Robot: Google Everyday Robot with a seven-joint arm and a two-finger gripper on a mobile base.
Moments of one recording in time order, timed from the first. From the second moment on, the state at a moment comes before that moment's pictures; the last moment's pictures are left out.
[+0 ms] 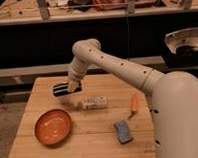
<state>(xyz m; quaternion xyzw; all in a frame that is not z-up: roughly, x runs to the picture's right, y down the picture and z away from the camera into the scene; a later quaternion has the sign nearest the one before) -0.148 0.014 0.777 -0.33 -0.24 0.02 0.91</state>
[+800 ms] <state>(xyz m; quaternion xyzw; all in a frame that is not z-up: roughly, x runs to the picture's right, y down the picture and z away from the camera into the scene) -0.147 0.013 0.784 -0.33 -0.22 0.01 0.92</state>
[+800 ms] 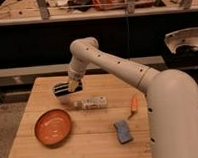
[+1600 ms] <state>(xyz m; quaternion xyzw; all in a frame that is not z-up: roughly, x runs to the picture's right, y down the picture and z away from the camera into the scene) -0.153 0.012 0.795 -0.34 -0.20 0.02 0.92</state>
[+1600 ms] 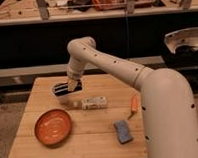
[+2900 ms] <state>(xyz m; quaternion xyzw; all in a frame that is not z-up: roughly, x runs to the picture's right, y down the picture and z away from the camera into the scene) -0.161 0.007 0.811 -0.34 -0.19 0.04 0.92</state>
